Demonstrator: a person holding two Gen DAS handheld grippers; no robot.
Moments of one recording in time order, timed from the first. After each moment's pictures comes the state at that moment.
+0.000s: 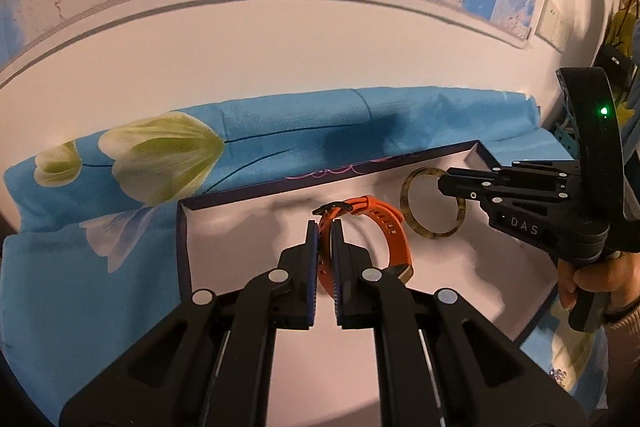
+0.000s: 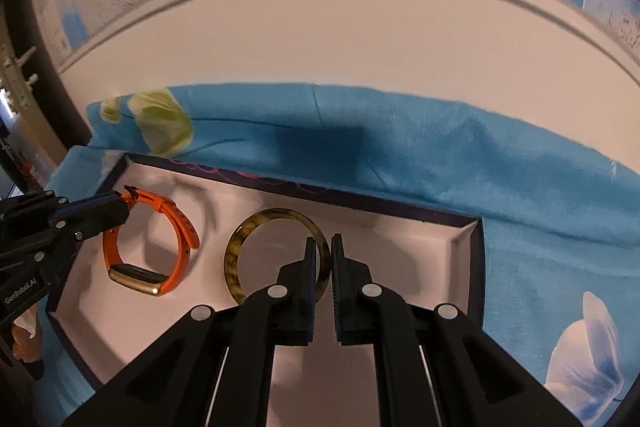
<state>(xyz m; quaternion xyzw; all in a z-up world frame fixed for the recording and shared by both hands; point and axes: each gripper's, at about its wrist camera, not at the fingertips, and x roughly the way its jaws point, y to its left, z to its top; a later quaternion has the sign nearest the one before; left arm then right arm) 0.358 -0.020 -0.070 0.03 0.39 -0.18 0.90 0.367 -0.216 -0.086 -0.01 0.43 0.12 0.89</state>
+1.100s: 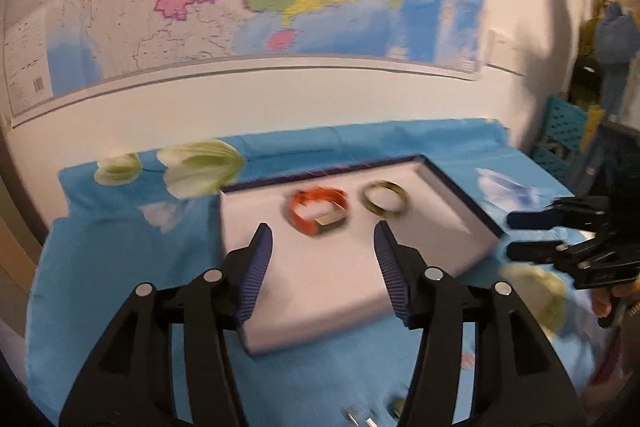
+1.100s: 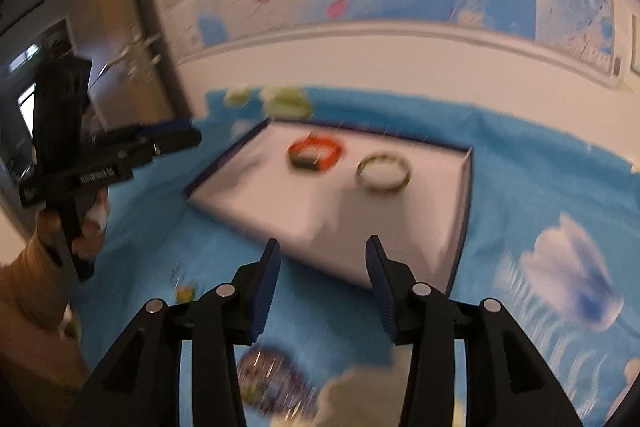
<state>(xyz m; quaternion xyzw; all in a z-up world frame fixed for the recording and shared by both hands) 0.212 0.001 -0.024 0.03 0.29 -0.20 0.94 0.190 -0.247 -0.052 -0.01 0.36 0.26 0.90</state>
